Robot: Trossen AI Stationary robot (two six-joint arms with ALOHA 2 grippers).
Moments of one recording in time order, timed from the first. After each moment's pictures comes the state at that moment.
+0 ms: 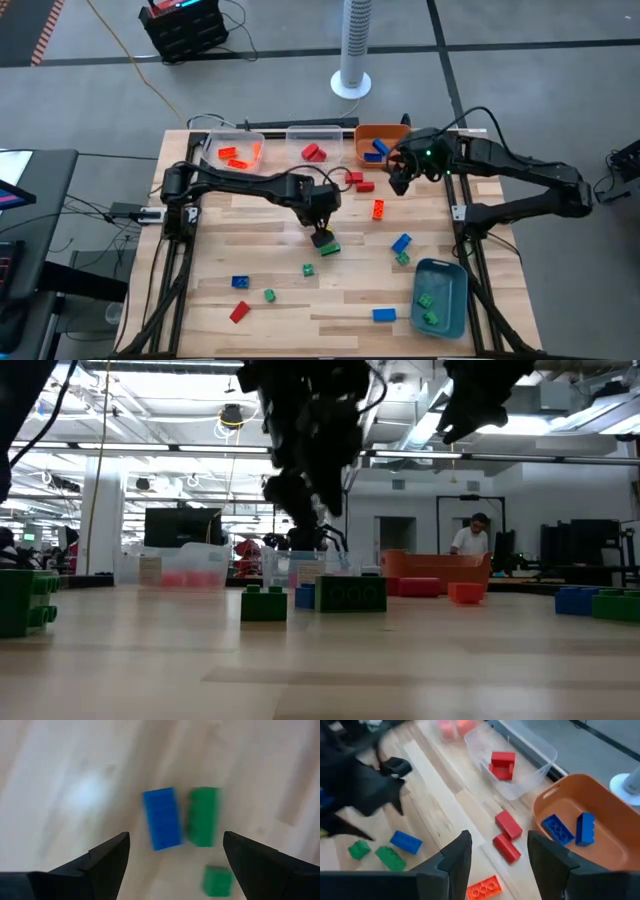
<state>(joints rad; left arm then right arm) 0.03 1.93 1.58 -0.79 0.11 -0.40 -0.27 1.07 1.12 -0.79 0.16 0.29</state>
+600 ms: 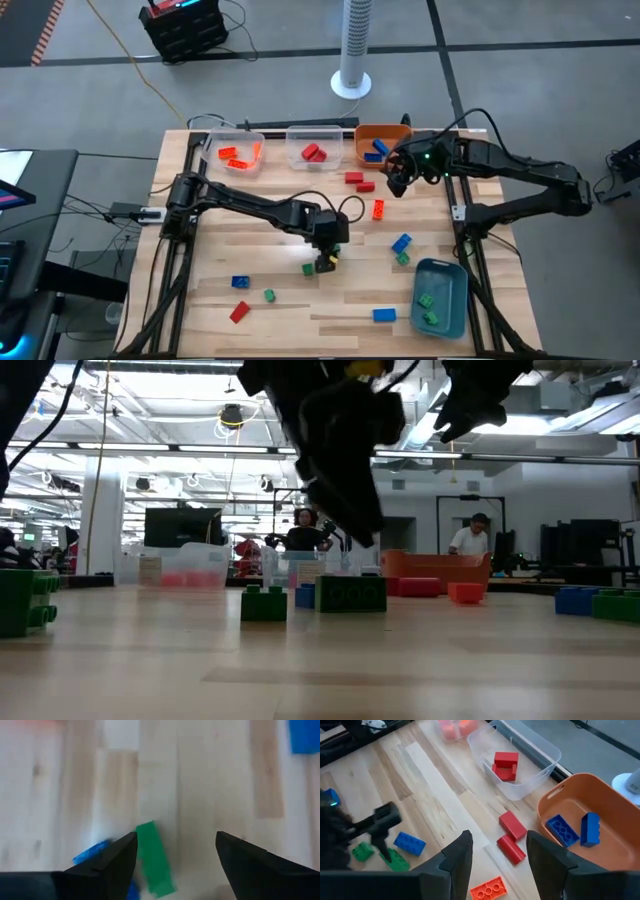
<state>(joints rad) -0.11 2.00 1.55 -0.53 0.04 -0.15 -0.24 1.07 1.12 -0.78 0.19 0.32</state>
